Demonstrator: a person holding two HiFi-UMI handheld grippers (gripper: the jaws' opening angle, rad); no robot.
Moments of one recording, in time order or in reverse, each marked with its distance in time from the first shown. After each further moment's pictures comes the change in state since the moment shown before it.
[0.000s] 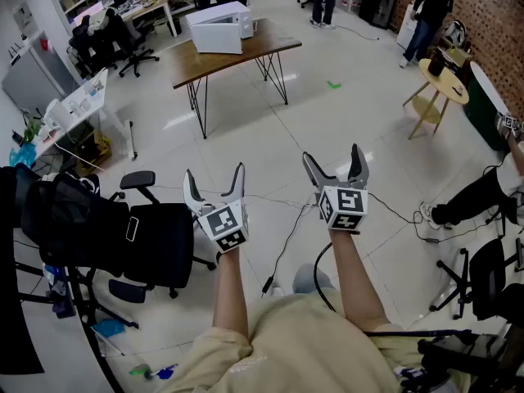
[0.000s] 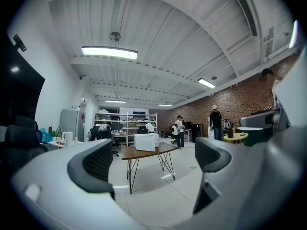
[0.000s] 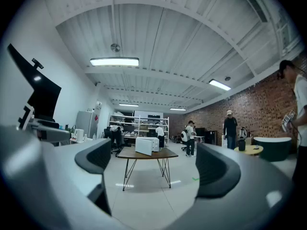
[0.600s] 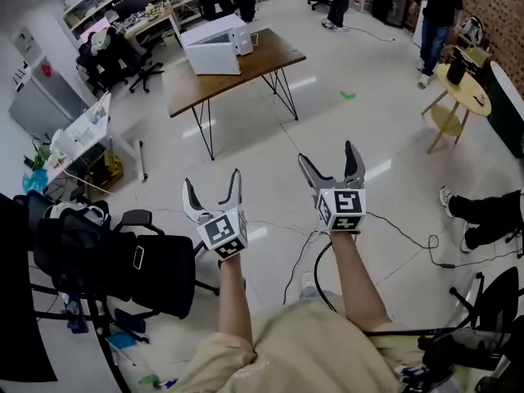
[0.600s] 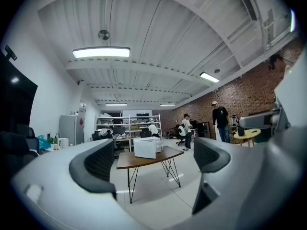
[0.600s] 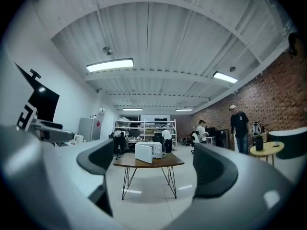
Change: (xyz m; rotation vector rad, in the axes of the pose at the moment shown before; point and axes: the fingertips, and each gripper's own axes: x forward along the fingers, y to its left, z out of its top) left arm 0.162 -0.109 -0.009 0.043 -0.021 0.038; right arm 0.139 -0.148 -0.017 0.024 -0.044 0.085
